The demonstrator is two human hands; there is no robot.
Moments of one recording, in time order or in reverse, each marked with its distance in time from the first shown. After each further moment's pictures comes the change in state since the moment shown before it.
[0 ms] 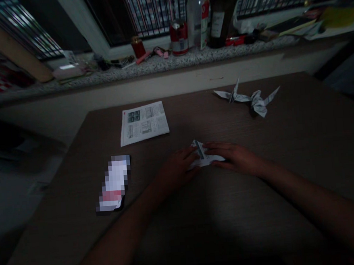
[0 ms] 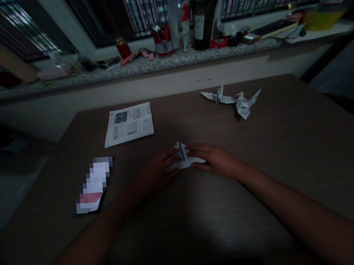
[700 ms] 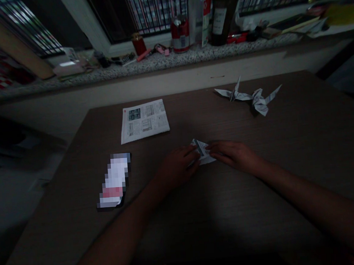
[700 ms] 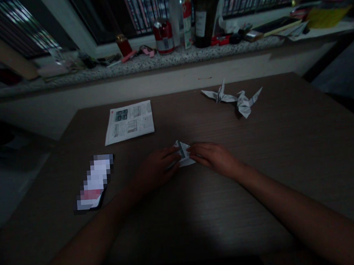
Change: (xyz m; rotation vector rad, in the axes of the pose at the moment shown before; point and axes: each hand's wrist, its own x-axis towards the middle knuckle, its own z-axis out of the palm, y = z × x) left_hand 0.005 0.007 -0.006 0.061 0.051 -0.008; right_hand 0.003 -0.012 -0.001 -0.014 0.124 0.011
